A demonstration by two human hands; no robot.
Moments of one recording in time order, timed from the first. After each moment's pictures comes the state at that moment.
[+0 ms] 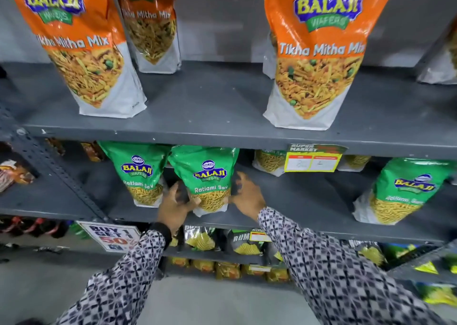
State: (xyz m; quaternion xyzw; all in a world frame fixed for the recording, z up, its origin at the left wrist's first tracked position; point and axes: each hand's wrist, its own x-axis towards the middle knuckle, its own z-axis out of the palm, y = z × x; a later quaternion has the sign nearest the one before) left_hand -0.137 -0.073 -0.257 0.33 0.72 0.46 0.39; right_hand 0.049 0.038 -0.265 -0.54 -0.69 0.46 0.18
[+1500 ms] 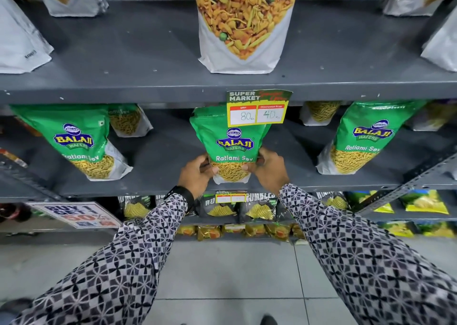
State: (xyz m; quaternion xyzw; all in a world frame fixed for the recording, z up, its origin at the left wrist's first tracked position) left_hand -0.007 -0.004 -0.315 0.48 0.69 0.37 0.39; right_hand 0.209 0.053 -0.298 -0.58 -0.68 0.37 0.26
